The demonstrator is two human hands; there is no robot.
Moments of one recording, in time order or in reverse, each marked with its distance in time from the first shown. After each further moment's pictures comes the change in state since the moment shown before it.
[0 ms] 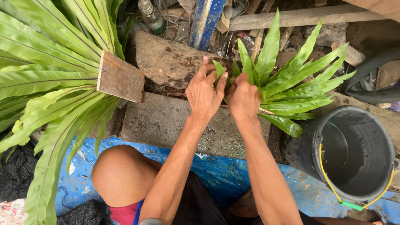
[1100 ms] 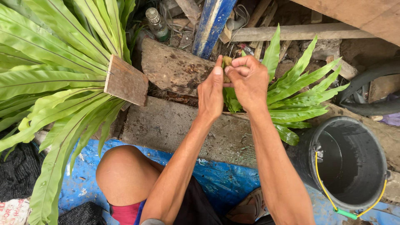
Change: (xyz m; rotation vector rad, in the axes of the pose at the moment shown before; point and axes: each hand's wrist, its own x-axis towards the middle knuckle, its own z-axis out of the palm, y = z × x) left_hand 0.012 0.024 -0.013 -0.657 -0.141 -0.274; right_hand 0.035 -0.049 -0.053 0.900 -0.129 0.023
